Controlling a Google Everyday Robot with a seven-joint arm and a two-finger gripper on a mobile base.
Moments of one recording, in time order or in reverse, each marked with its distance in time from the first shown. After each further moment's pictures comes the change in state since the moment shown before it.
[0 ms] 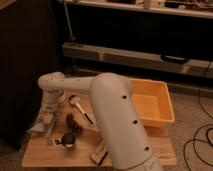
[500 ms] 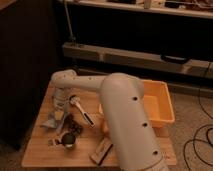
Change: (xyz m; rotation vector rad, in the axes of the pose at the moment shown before) arm 0.044 0.005 -0.022 0.016 0.014 0.076
